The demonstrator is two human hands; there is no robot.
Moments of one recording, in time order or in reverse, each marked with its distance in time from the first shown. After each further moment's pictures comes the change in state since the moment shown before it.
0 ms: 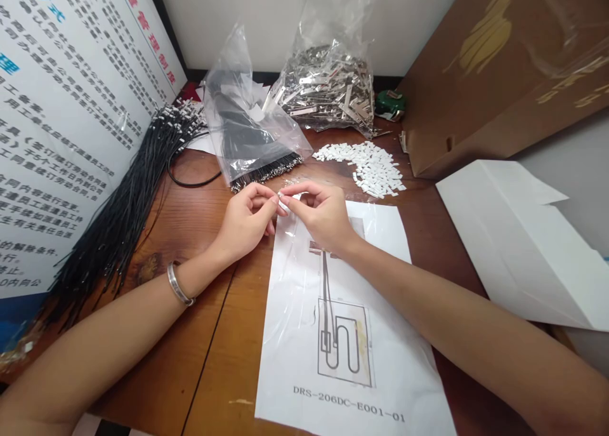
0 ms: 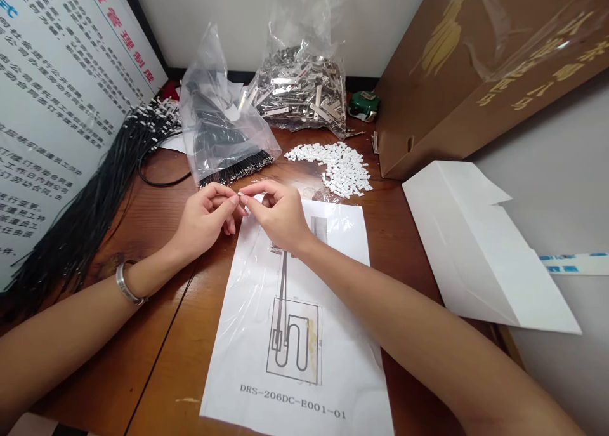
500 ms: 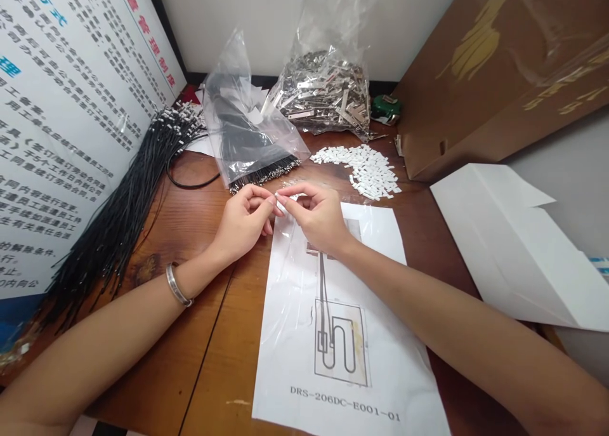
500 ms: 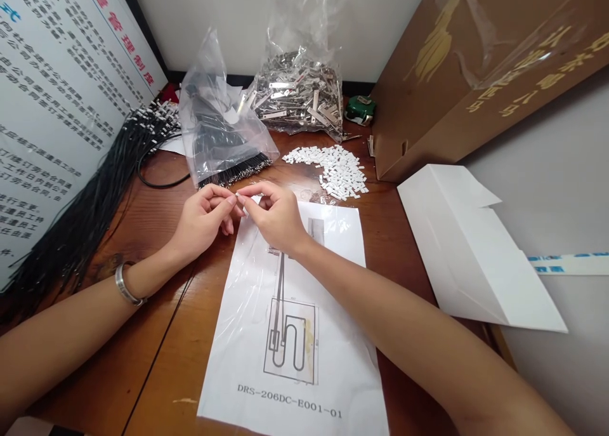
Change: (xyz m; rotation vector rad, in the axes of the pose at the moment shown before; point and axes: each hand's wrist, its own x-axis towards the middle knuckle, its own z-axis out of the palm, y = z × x) left_hand 0.000 0.000 -0.001 -0.024 0.025 -0.031; right_hand -0.001 -0.002 0.001 0.006 -0.021 0.023
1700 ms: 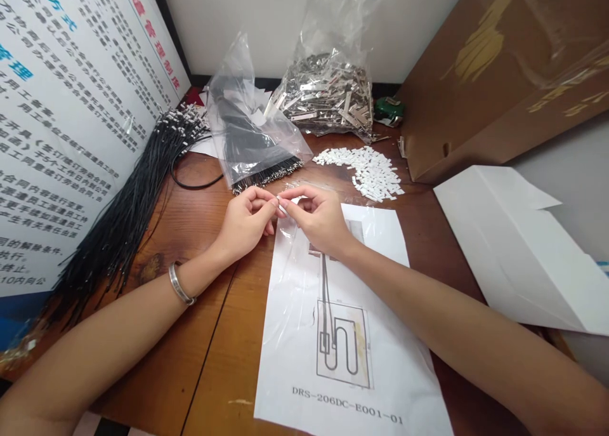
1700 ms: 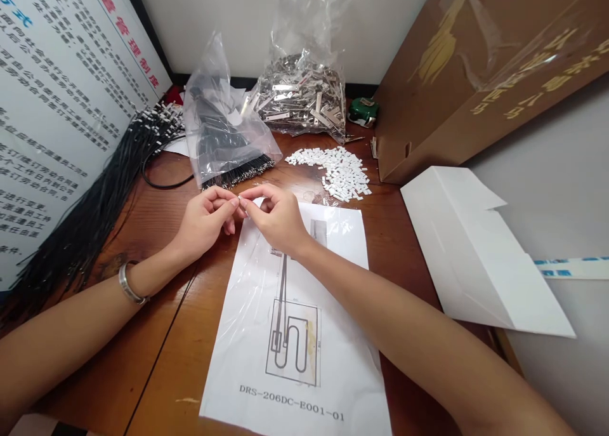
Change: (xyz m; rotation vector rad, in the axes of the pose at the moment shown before) left_hand 0.000 0.004 0.000 -0.005 0.025 -0.018; right_hand -0.001 -0.002 0.000 0.006 -0.048 0.013
